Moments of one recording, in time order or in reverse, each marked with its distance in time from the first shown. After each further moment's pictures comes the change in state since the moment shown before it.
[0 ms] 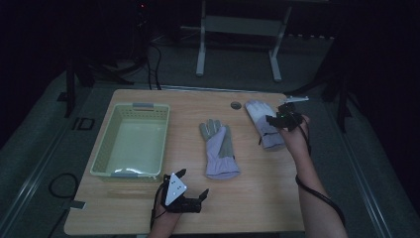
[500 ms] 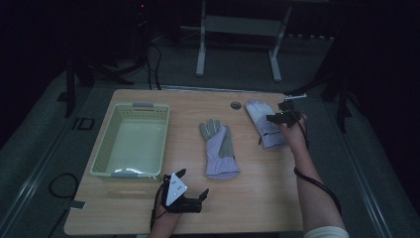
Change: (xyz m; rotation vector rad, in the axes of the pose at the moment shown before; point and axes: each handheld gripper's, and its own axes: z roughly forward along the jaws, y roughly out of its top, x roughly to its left) left arm -0.001 0.000 0.000 0.002 0.014 0.006; right arm -0.029 0.000 0.045 0.080 0.029 0.079
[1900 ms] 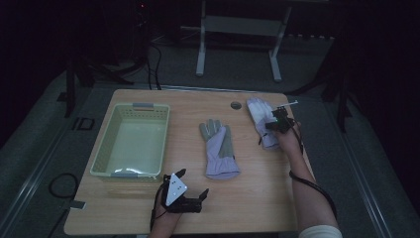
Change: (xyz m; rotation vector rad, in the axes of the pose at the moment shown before) left arm 0.000 0.000 0.000 -0.001 0.000 0.000; right arm -0.001 -0.022 0.038 0.116 0.011 0.016
